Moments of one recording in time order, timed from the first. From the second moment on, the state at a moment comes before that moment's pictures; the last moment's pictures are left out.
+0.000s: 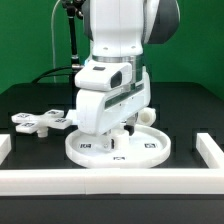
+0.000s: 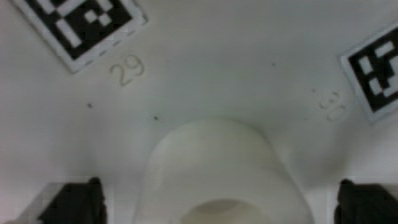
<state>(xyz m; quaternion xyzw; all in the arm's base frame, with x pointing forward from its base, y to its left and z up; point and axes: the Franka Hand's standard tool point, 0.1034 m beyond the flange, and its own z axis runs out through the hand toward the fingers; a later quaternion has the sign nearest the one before) 0.516 -0.010 0.012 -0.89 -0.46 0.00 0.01</state>
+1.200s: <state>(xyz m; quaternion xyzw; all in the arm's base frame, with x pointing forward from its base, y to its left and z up) 0.543 0.012 0.012 -0.88 -0.48 -0.01 0.01</state>
